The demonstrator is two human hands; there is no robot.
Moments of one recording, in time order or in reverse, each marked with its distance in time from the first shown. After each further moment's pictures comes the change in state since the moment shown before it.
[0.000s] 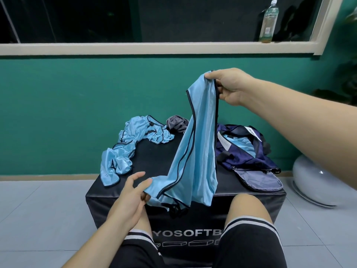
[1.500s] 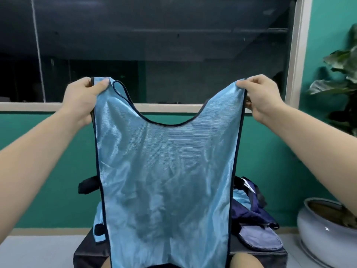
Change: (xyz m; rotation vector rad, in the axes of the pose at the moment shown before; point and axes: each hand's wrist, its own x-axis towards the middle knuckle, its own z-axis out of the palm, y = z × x) left_hand -0.035 0.410 0.088 0.201 0.015 0.900; right_hand -0.060 -0.135 -0.089 0.102 0.258 -0.555
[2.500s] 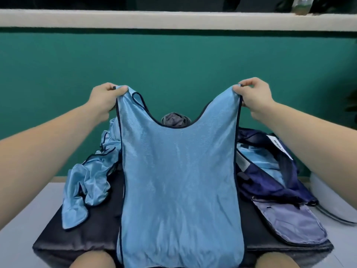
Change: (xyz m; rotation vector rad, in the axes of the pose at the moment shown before) left_hand 0.108 -0.407 0.076 0.334 -0.109 -0.467; right_hand 0.107 0.404 0.046 -0.304 0.004 0.375
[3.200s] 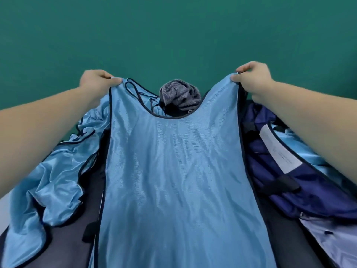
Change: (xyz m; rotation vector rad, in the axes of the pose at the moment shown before) left_hand 0.142 -0.162 0.051 0.328 0.041 -0.164; right_hand 0.120 0.166 0.110 -0.261 -0.076 0.094
